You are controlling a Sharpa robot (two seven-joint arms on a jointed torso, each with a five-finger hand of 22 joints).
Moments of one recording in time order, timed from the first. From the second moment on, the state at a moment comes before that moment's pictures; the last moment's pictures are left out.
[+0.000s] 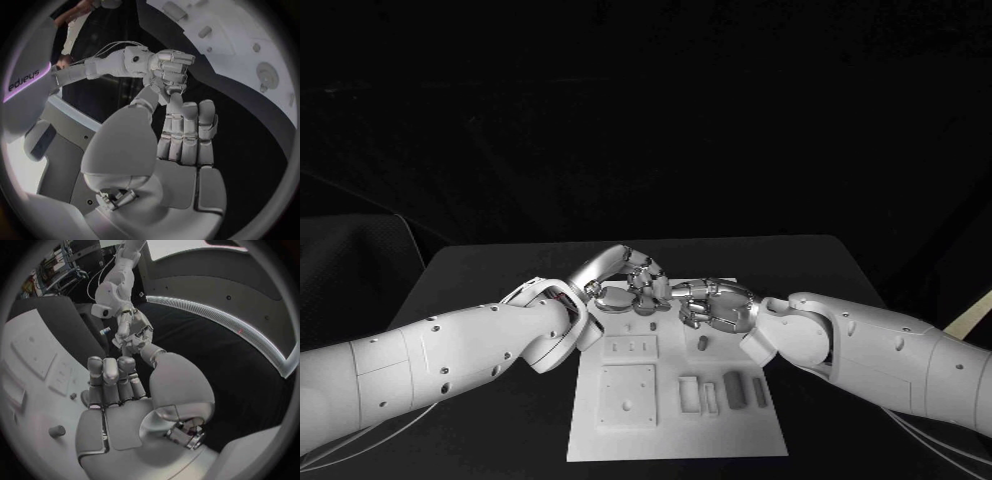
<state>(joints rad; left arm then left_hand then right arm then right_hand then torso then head) 1.23 -0.65 -0.16 1.37 -0.86 -0.46 0.45 1.38 -0.14 0.13 -0.08 0.18 0.98 0.13 0.34 0.41 1.17 0.09 0.74 0.47 1.20 0.01 0.84 1.21 0.09 0.88 -0.06 1.44 0.42 1.10 -0.64 -0.06 1.17 0.03 0.40 0.14 1.22 0.03 0.52 -0.10 0.18 0.95 0.13 0.37 0.52 1.01 0.04 1.39 0.82 0.99 -0.03 1.51 1.14 0.15 0.61 0.00 1.66 0.59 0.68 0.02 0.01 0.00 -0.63</state>
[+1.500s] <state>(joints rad) 1.23 -0.65 -0.16 1.37 -0.86 -0.45 0.44 1.40 -0.11 0.11 -0.05 0.18 1.04 0.13 0.35 0.43 1.17 0.02 1.12 0.70 1.24 -0.06 1.24 1.31 0.10 1.00 -0.09 1.66 0.54 1.10 -0.63 -0.06 1.17 0.00 0.40 0.14 1.22 0.03 0.52 -0.10 0.18 0.95 0.13 0.37 0.52 1.01 0.04 1.39 0.82 0.99 -0.03 1.51 1.14 0.15 0.61 0.00 1.66 0.59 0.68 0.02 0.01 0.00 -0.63</state>
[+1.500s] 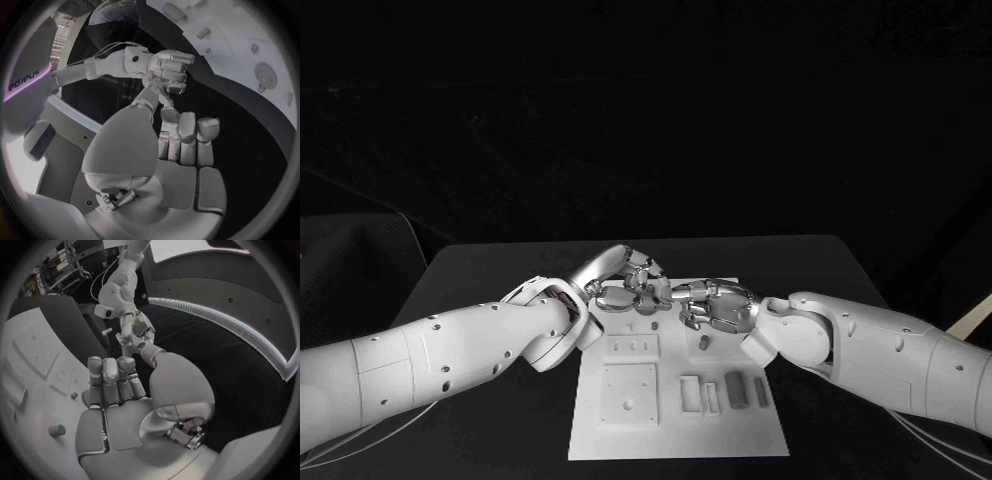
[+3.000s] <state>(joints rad) 1.23 -0.65 -0.16 1.36 -0.87 -0.41 0.43 1.42 -0.08 0.21 -0.02 0.18 1.05 0.12 0.34 0.43 1.14 0.03 1.13 0.70 1.20 -0.06 1.27 1.31 0.10 0.98 -0.08 1.66 0.54 1.10 -0.63 -0.06 1.16 -0.02 0.40 0.13 1.21 0.03 0.52 -0.10 0.18 0.95 0.13 0.37 0.52 1.01 0.04 1.39 0.82 0.99 -0.03 1.51 1.14 0.15 0.61 0.01 1.66 0.59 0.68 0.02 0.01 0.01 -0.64</state>
